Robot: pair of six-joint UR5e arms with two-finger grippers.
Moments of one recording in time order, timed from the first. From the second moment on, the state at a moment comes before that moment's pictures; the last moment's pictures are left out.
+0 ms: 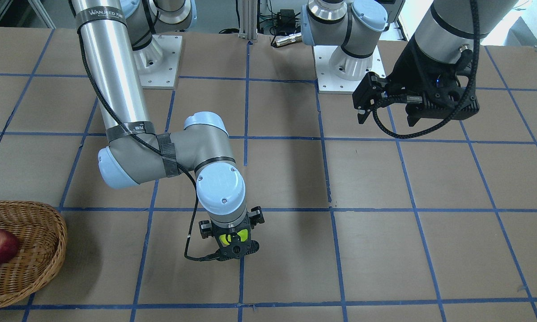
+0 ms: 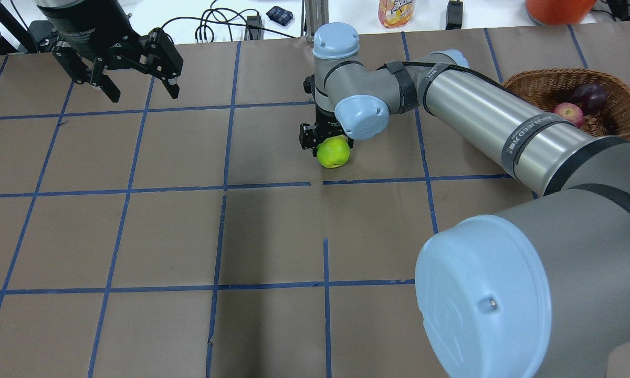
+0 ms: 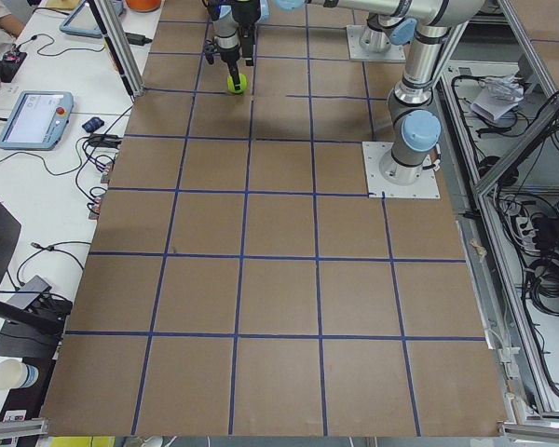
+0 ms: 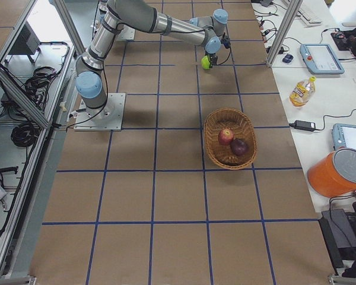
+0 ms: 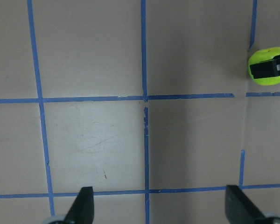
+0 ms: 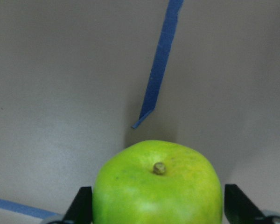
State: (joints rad) left arm -1.54 -1.68 -1.34 -1.74 1.54 0.04; right arm 1.87 -0.89 1.38 -2.02 -1.52 0.05
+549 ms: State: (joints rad) left arm -1.54 -1.68 -1.34 -1.74 1.53 0.04; right arm 1.80 -0.96 1.31 -1.94 -1.53 0.01
